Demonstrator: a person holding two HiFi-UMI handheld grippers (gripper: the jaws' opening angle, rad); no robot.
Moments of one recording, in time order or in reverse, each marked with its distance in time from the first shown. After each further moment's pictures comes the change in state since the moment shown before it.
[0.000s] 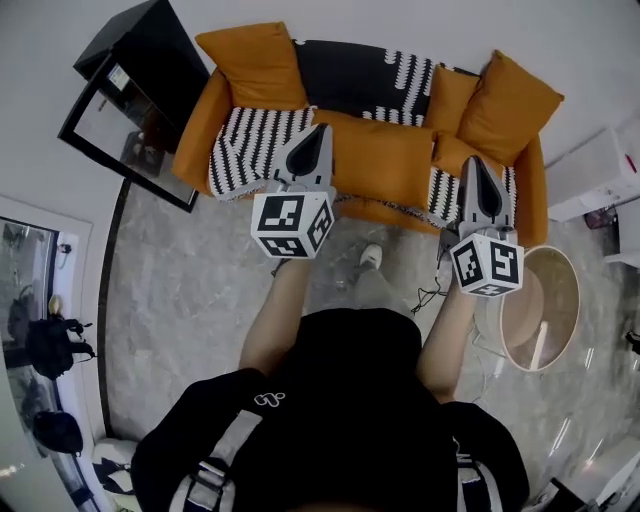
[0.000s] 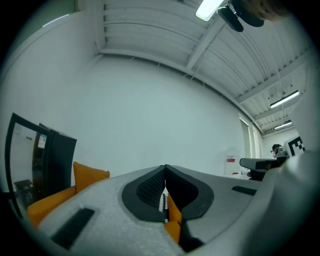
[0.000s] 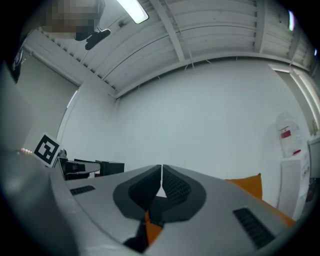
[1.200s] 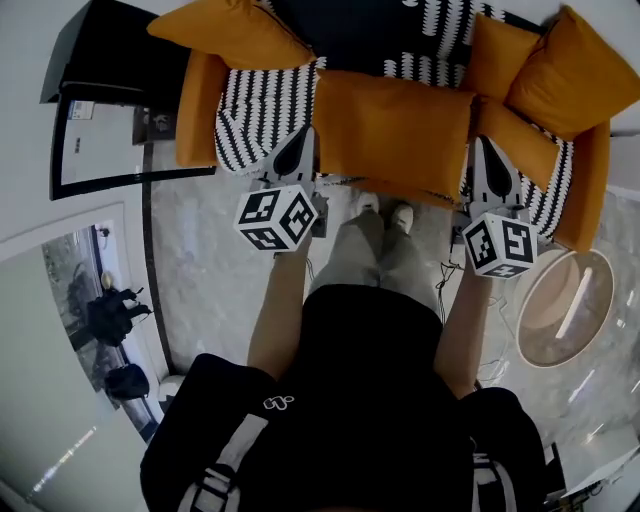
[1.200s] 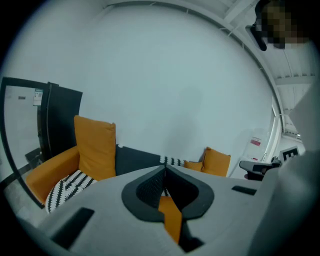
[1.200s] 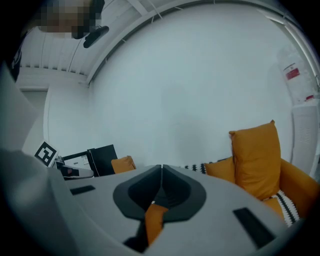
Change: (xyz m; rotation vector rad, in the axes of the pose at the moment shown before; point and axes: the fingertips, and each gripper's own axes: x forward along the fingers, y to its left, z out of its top) left arm 0.232 0.098 -0.182 -0.186 0.443 0.149; right arm 0.233 -0.153 -0.208 0.263 0.343 0.016
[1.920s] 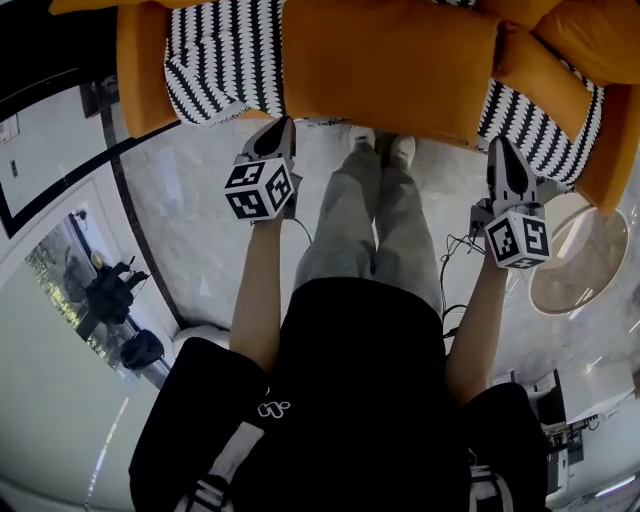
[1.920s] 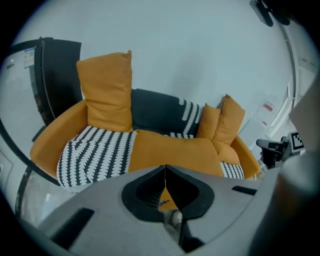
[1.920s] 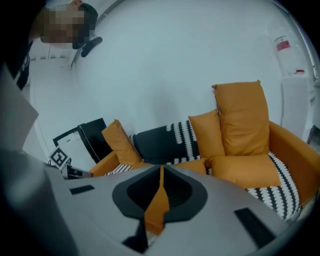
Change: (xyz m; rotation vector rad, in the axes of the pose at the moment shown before) left arm 0.034 0.118 -0.214 0.005 0.499 0.027; right arm -0.022 -0.063 -0.177 0.061 0.288 -0.098
